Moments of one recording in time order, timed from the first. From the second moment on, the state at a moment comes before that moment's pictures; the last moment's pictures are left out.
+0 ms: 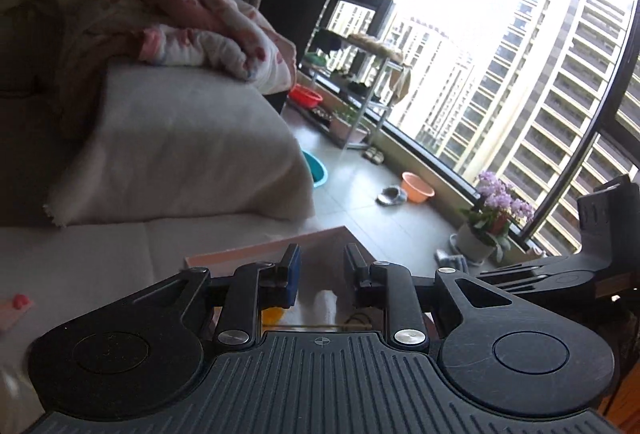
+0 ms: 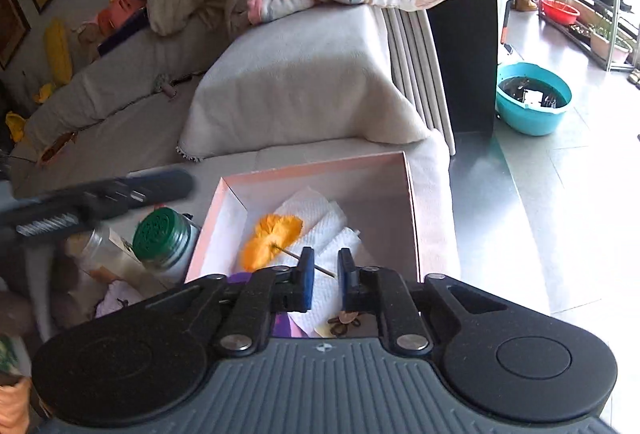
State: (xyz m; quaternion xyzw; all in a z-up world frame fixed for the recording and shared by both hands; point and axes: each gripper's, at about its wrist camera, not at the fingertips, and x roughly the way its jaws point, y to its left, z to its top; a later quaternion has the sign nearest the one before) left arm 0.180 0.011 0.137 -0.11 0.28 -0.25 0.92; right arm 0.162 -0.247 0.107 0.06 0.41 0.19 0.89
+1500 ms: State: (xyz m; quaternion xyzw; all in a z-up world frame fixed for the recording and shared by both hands) left arm -0.006 0.220 0.067 -0.08 0.35 -0.05 0.93; right arm 0.015 -0.059 -0.001 -0.11 0.37 0.29 0.87
